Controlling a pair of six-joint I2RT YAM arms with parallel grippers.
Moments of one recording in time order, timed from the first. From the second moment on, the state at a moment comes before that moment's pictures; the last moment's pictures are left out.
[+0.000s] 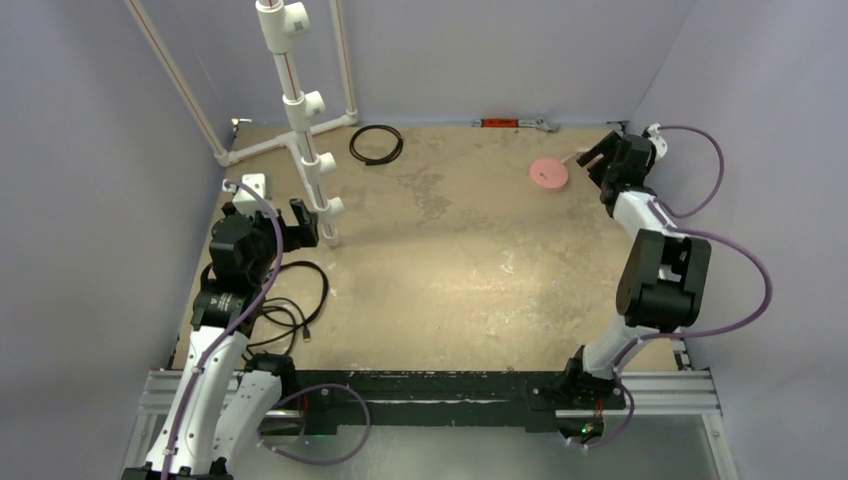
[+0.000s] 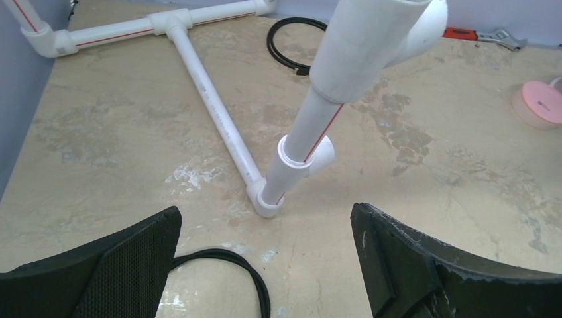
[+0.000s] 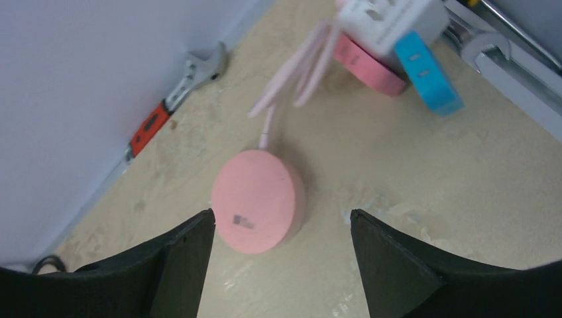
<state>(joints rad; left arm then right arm) -0.11 0.68 0.74 -0.32 -0.03 -0.18 -0.20 1.68 1.15 0.08 0.07 0.62</state>
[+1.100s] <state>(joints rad) -0.11 0.70 0.74 -0.30 0.14 -0.18 -0.26 2.15 1.60 0.01 0.09 0.86</state>
